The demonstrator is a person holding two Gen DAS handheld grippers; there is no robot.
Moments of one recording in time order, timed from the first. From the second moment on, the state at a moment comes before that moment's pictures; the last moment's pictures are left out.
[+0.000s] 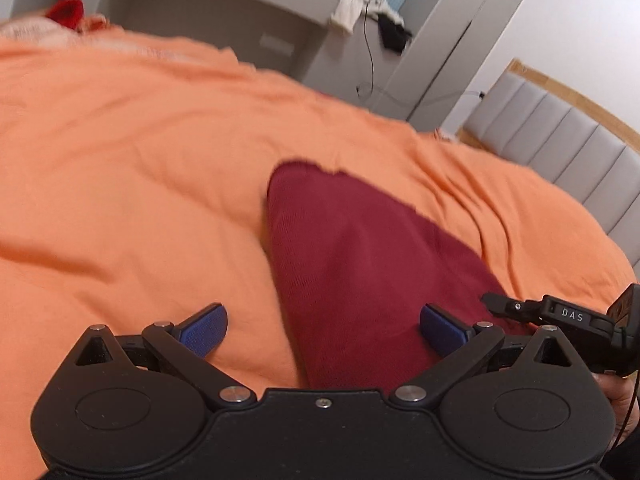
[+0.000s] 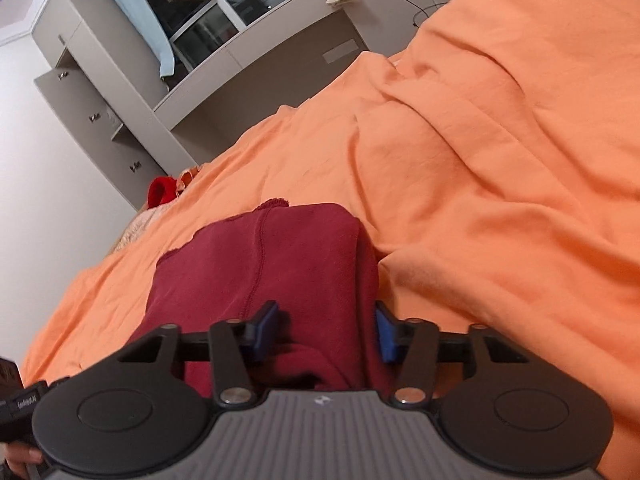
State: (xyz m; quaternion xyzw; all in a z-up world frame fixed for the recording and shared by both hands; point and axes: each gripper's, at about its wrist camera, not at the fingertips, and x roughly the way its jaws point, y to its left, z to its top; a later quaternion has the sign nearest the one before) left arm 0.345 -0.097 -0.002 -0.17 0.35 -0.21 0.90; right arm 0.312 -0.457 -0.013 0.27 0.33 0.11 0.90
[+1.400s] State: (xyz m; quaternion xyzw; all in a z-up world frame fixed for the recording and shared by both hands) left arm 0.346 -0.066 0.031 -0.11 0.29 -0.10 0.95; right arm 0.326 -0.371 0.022 0.17 0.22 0.12 0.95
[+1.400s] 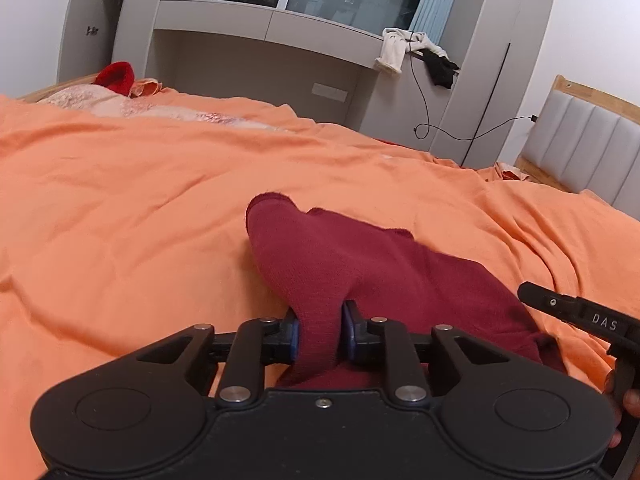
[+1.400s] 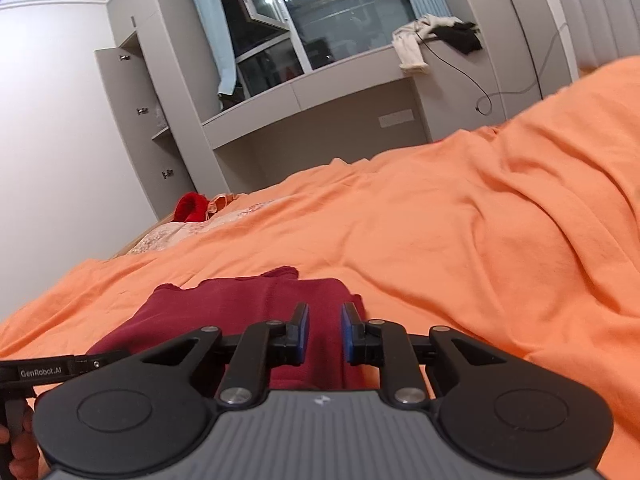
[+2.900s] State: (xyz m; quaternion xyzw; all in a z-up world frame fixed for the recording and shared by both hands) left arm 0.085 -0.058 0.039 -0.02 0.15 -0.04 0.99; right arm 0.069 -0.335 0.032 0.07 0.12 0.10 0.99
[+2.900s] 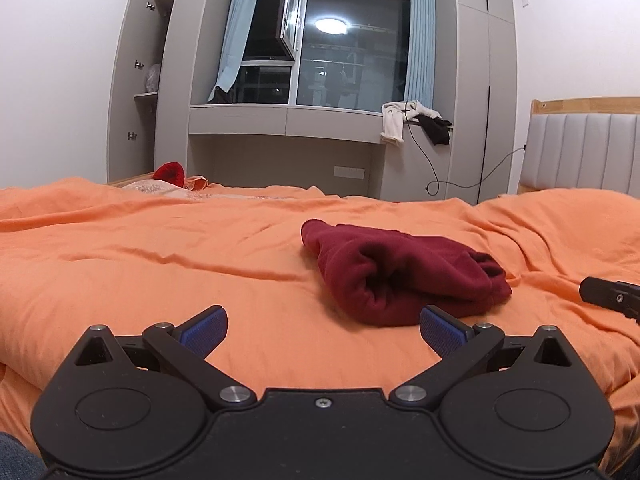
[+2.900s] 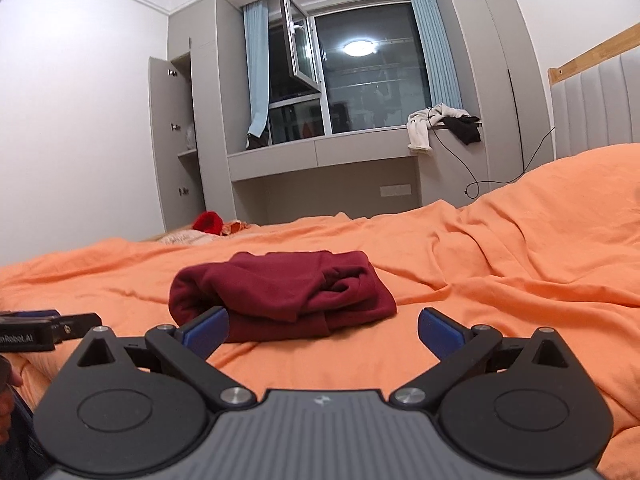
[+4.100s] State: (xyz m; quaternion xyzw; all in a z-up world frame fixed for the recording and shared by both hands) left arm 0.090 -0.059 0.038 -0.02 0.16 -0.04 0.99; right arm 0.074 -0.330 0.027 0.05 0.13 0.10 0.99
